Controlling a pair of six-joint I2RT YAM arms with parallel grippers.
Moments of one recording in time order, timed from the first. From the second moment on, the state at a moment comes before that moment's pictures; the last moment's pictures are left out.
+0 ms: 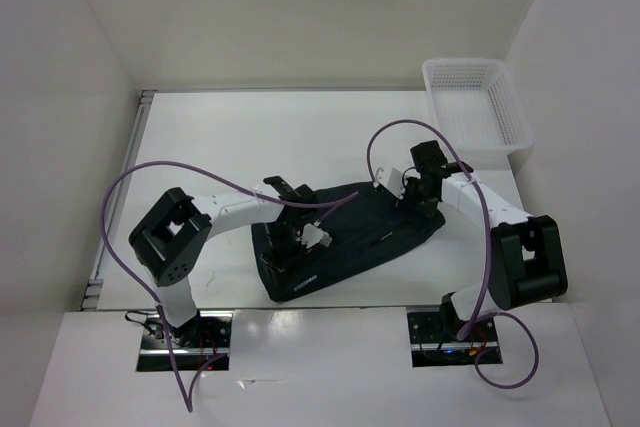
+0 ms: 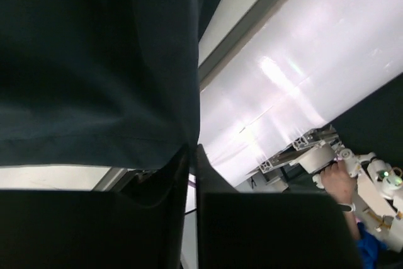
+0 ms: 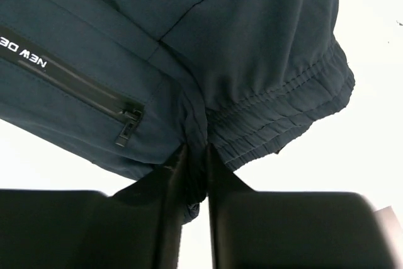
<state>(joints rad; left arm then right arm) -0.79 1.78 1.15 -1.16 0.48 0.07 0.21 1.45 0.91 -0.68 -0.08 -1.00</state>
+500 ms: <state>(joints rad) -0.76 1.78 1.16 -1.15 0.44 0.07 0.21 1.44 0.97 -0.70 -0.09 -0.97</state>
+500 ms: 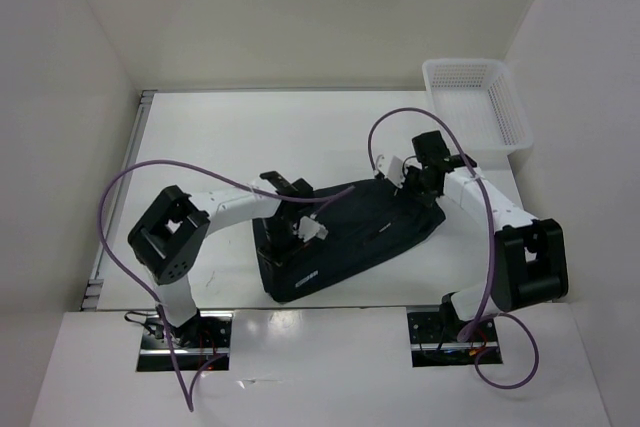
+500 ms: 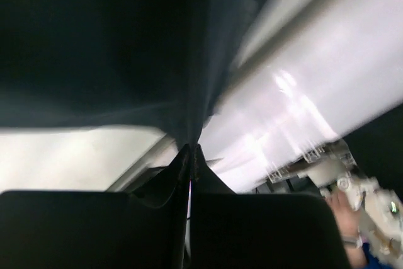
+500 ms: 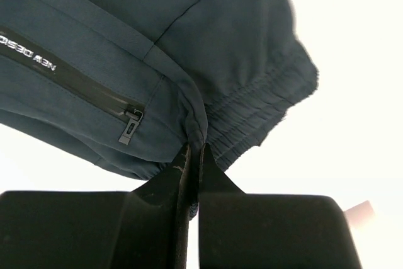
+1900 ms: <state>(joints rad) -0.72 1.71 1.53 -1.31 0.16 0.07 0.12 1.28 1.06 -0.52 -0.23 -1.07</state>
